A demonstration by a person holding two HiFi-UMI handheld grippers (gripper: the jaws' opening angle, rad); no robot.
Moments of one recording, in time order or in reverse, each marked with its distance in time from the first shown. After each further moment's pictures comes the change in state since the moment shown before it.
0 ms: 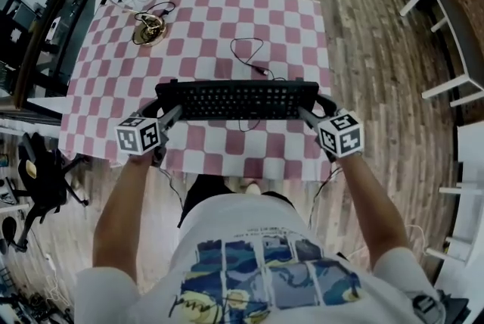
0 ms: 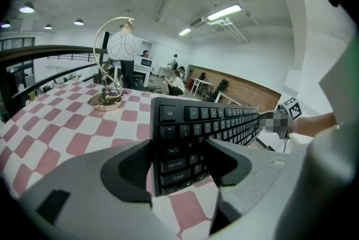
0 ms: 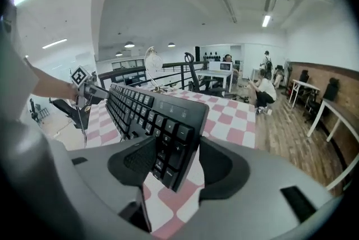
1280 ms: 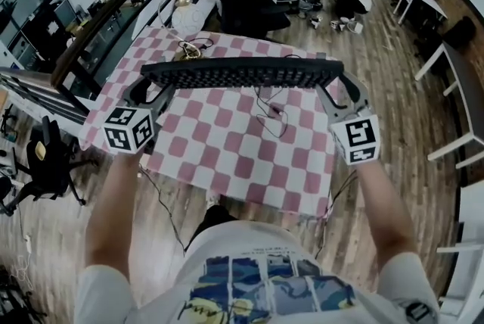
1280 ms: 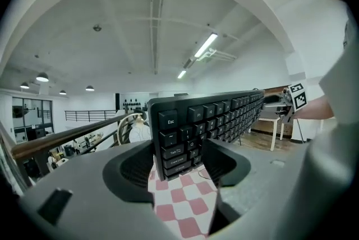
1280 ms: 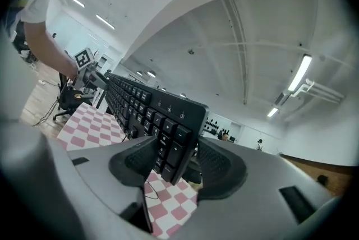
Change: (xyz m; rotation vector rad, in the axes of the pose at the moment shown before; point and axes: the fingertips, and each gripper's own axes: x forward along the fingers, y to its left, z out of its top) left arm -0.176 -0.044 0.165 0.289 -0.440 0.246; right arm -0.118 0.036 0.232 -0.505 -0.511 -0.187
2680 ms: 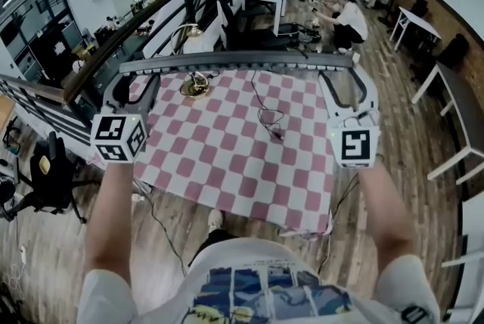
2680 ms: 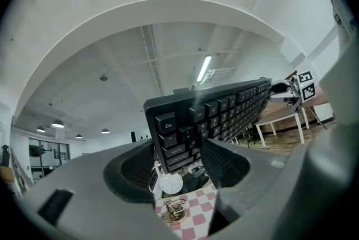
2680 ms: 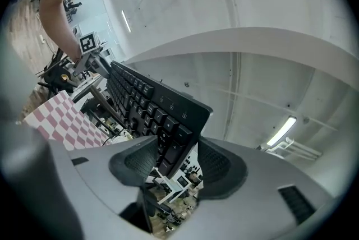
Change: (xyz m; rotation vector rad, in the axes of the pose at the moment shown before) left arm -0.081 0.019 0.132 0.220 -0.308 0.197; right arm -0.039 -0.026 0.138 -0.273 -0.284 -0.242
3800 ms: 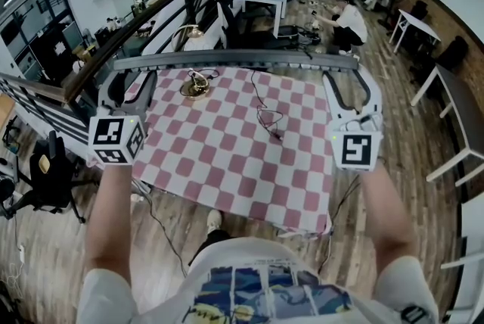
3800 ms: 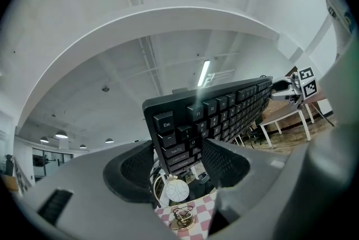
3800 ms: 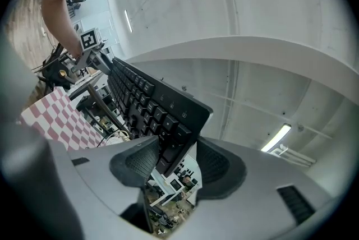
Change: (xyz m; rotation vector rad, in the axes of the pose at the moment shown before) left arm -0.015 0.001 0.030 0.059 -0.072 0.041; right arm -0.014 -0.012 0.016 -0.037 -0.023 -0.048
